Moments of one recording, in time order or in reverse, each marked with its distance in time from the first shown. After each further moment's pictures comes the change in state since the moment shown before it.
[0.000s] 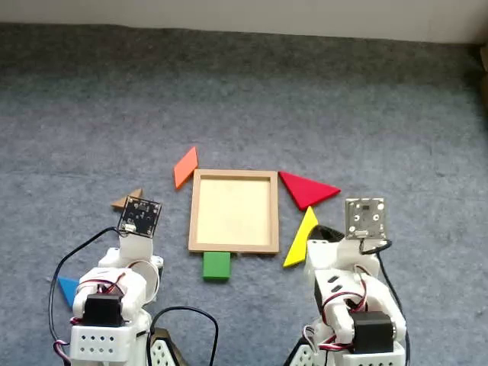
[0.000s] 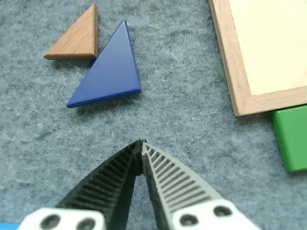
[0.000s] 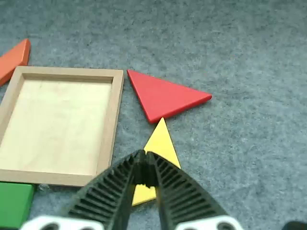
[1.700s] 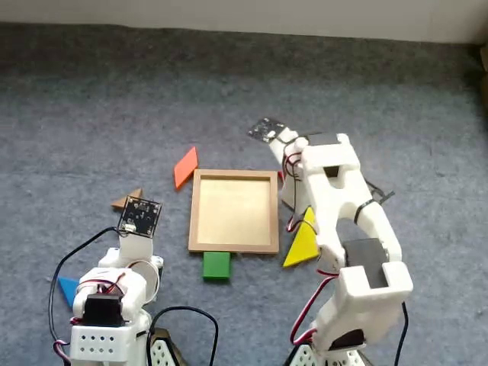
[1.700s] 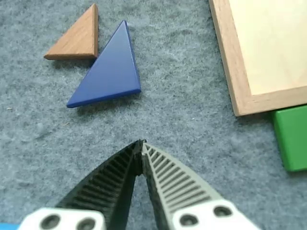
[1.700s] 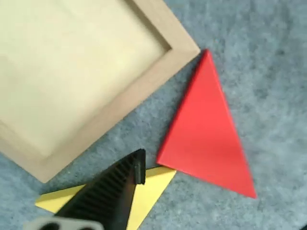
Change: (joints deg) left arm 0.0 0.0 0.0 0.0 0.0; right arm -5.6 113.0 -64.7 -2.8 43.9
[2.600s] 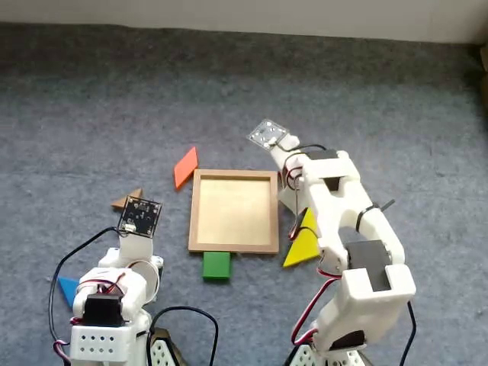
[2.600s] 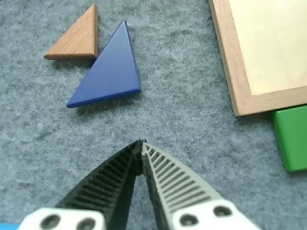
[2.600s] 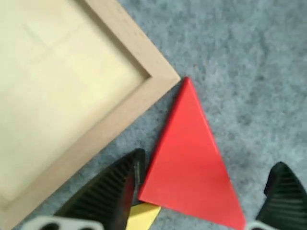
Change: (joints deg) left arm 0.0 0.0 0.0 0.0 0.0; right arm 2.0 -0.2 9.9 -17.9 0.0
